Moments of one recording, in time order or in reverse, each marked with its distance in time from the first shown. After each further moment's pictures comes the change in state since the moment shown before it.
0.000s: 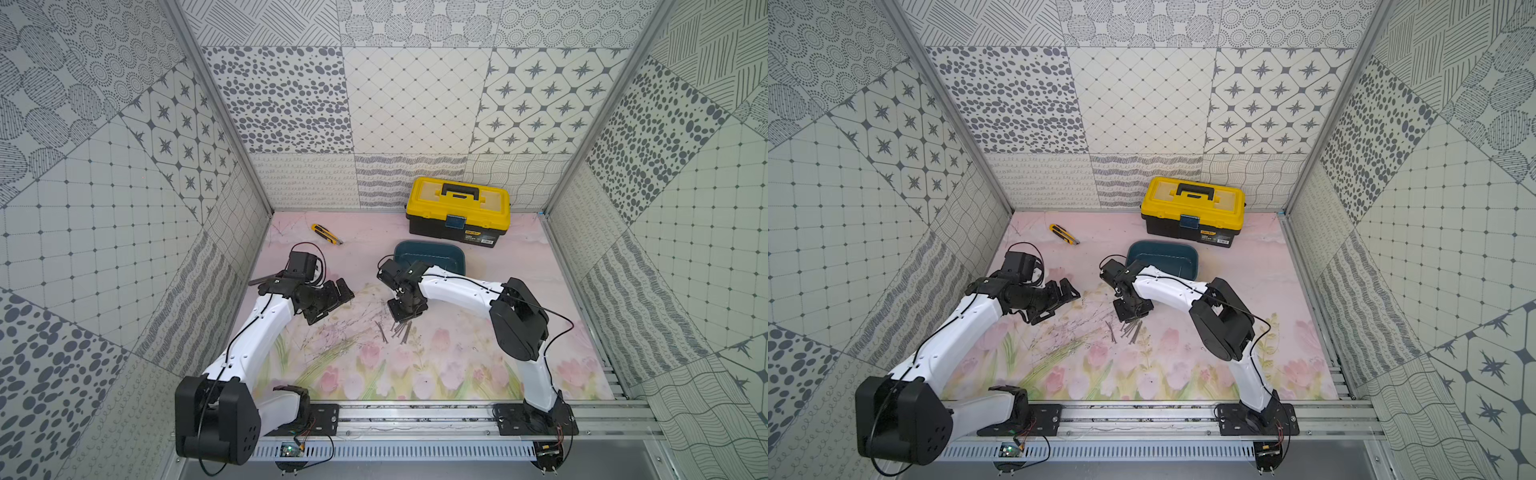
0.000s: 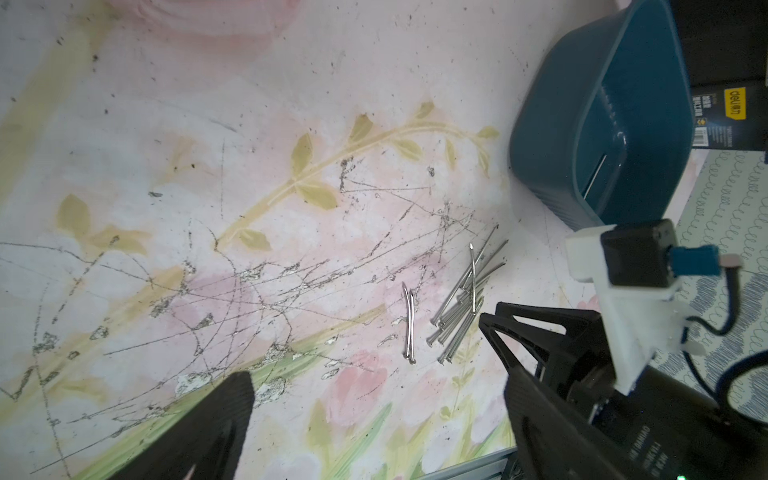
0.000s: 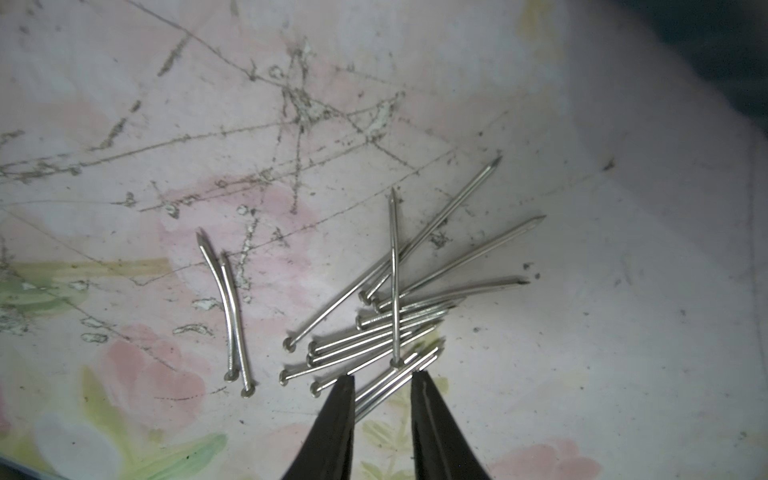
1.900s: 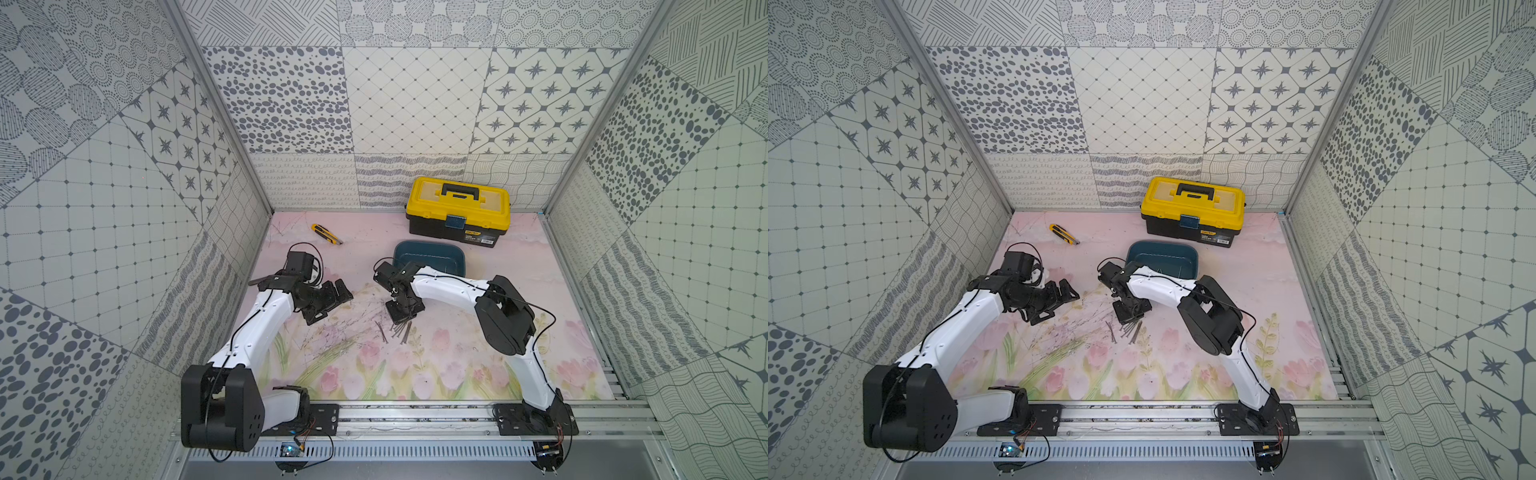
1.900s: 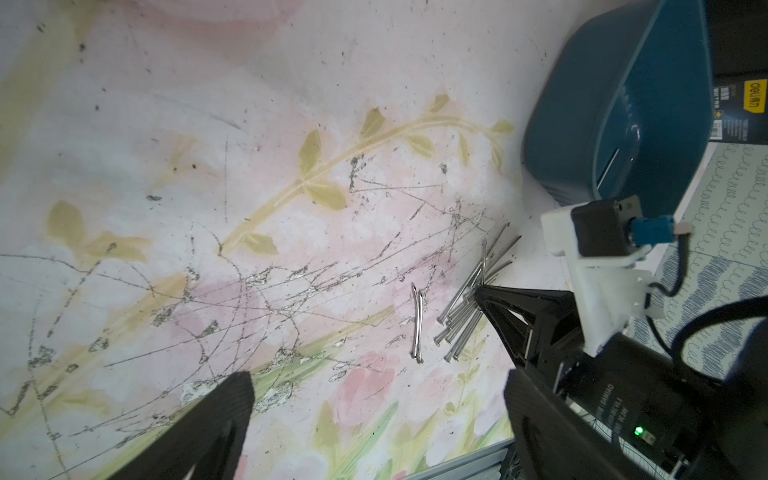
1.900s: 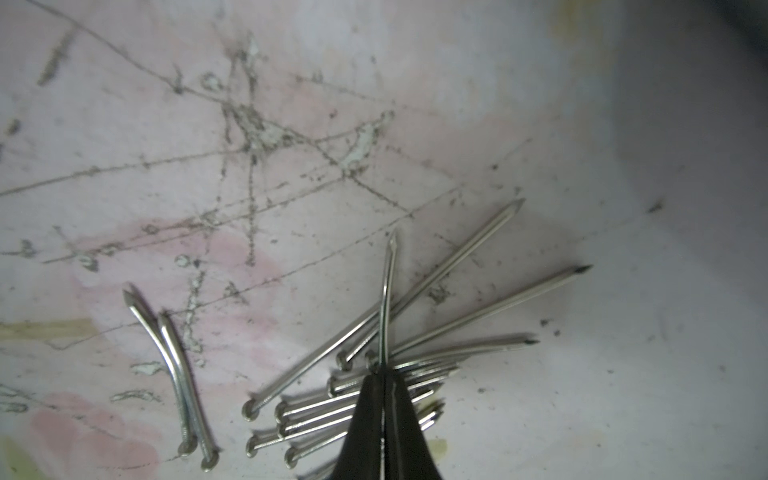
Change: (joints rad) left arm 0.045 0.047 -0.003 0.001 0.048 0.048; right arm -0.008 0.097 0.061 -0.026 0.030 -0.009
